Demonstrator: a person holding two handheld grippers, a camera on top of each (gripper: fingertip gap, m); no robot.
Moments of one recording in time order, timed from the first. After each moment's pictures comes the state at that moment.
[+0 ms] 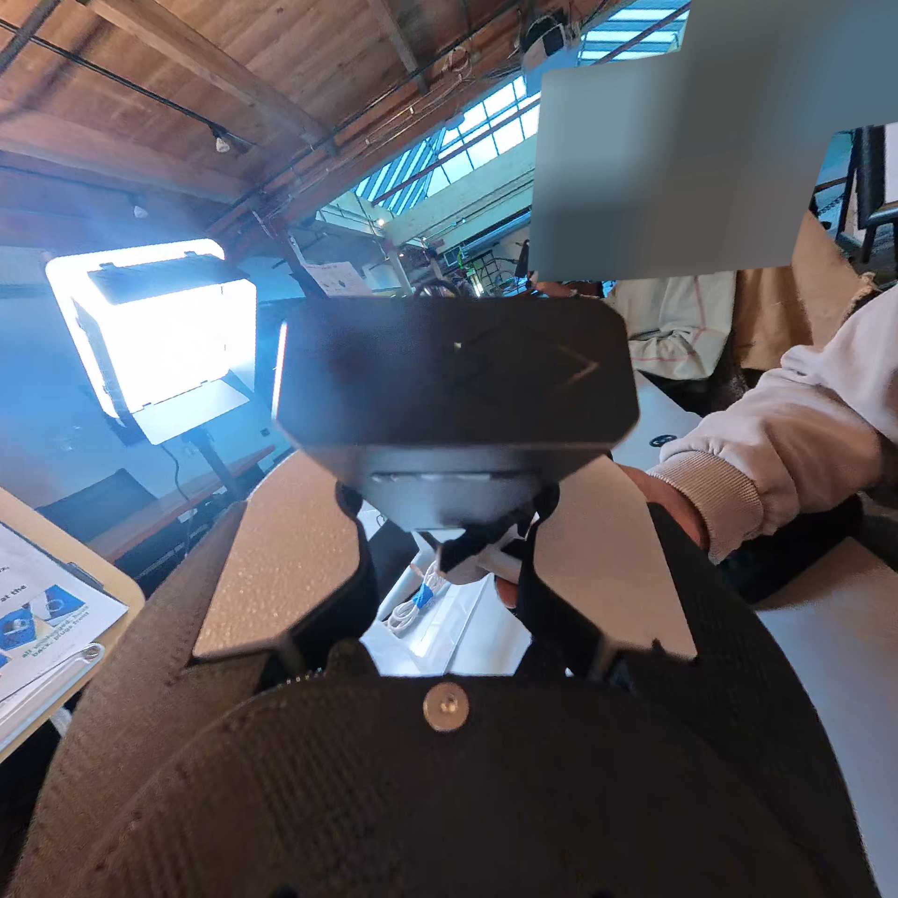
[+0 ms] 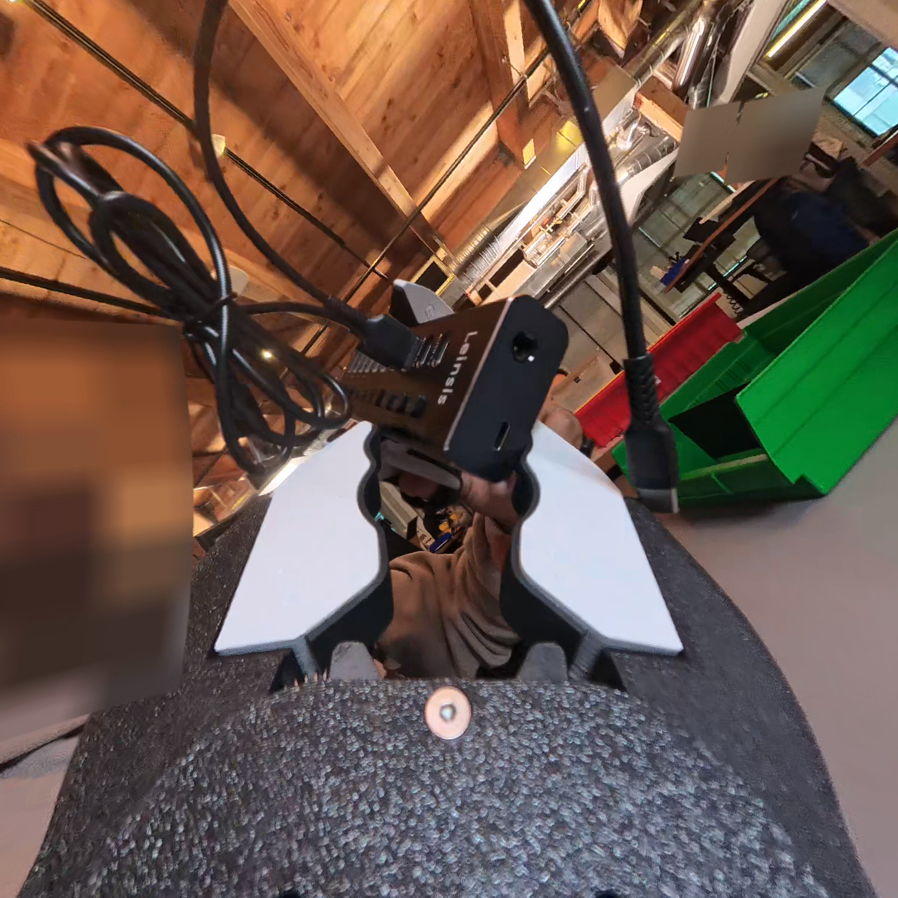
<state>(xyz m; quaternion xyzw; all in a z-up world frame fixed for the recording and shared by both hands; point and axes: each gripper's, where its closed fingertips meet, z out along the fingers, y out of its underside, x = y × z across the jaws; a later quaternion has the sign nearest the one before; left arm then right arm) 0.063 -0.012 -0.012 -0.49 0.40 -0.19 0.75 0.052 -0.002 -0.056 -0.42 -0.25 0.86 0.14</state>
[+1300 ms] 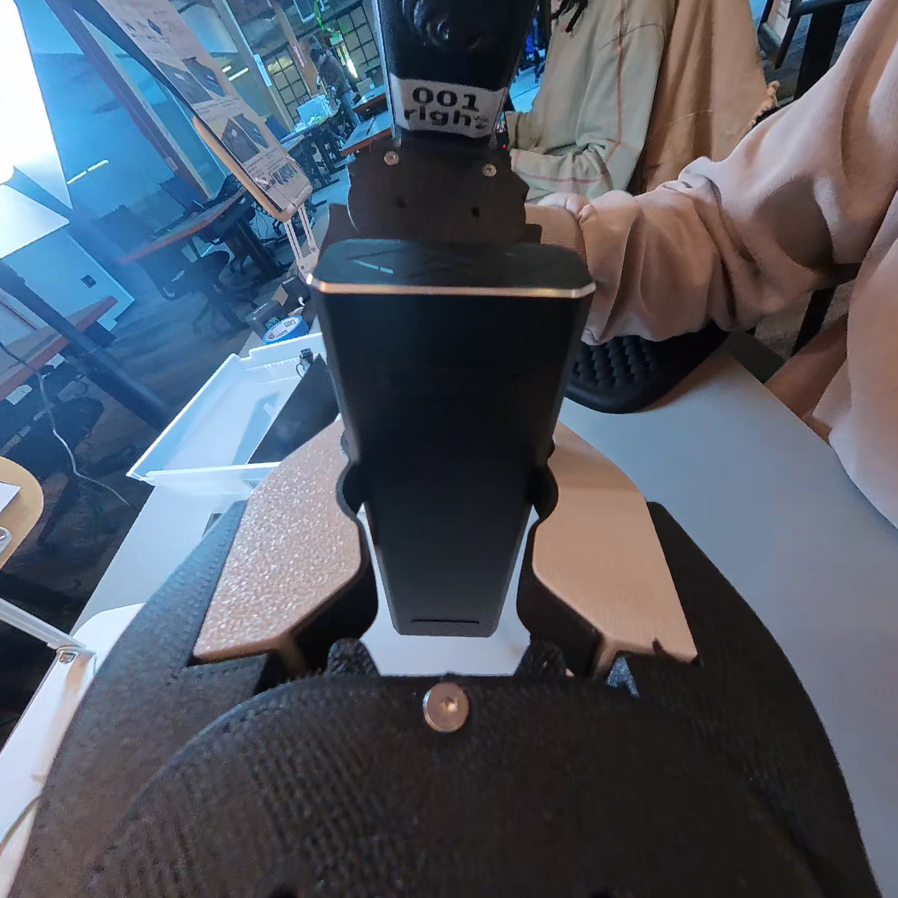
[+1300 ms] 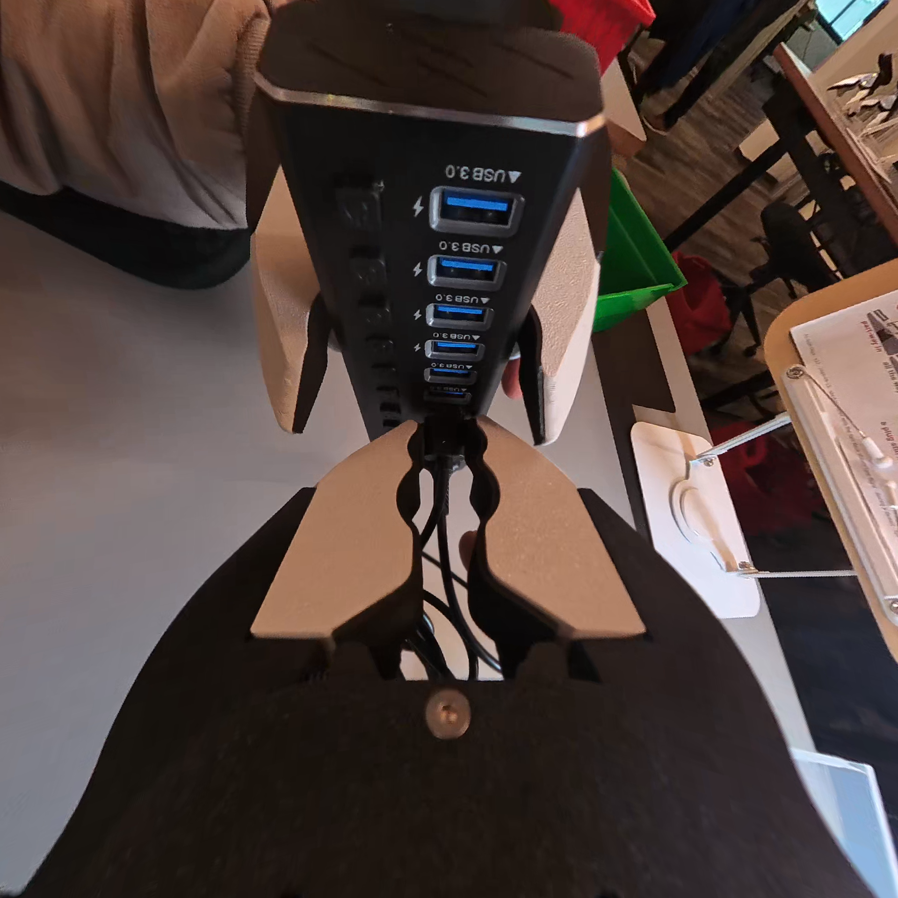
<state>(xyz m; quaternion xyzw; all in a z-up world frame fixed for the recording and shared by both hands) 0.021 -0.012 -0.073 -0.61 0.50 -0.20 0.58 -0.014 -0.007 -0.097 -0.36 -0.79 0.29 0.40</state>
